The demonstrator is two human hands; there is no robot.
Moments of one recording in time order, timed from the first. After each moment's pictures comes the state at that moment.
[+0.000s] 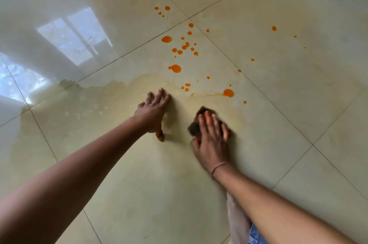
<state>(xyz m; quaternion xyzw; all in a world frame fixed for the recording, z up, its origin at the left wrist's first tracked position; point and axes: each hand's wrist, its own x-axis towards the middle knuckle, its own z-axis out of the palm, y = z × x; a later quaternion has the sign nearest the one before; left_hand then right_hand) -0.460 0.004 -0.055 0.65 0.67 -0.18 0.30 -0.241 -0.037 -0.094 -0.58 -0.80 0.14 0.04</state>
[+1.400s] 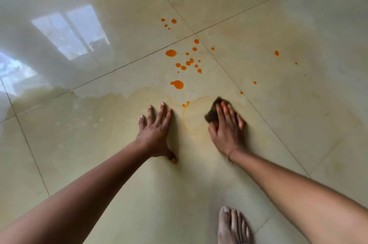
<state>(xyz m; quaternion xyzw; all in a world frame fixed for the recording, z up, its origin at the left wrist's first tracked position) -0.448 0.001 -0.064 0.64 0.69 -0.11 0.32 -0.221 0.080 -0.099 -0.58 -0.80 0.12 0.03</state>
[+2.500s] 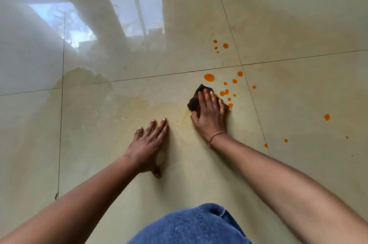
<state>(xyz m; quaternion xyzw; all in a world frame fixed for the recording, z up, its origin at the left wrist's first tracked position) -0.471 -0.011 -0.051 0.54 0.77 -0.12 0.32 -0.362 0.185 -0.086 -0.37 -0.91 0.17 -0.04</state>
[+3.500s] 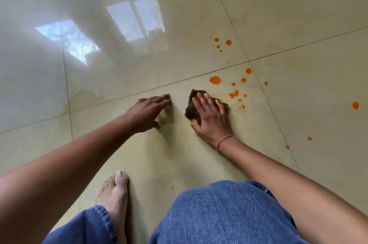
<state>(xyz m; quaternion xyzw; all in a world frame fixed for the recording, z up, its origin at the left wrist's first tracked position) -0.595 0.071 -0.050 0.61 0.74 -0.09 0.26 -0.388 0.185 -0.094 -0.30 -0.94 0.14 -0.03</state>
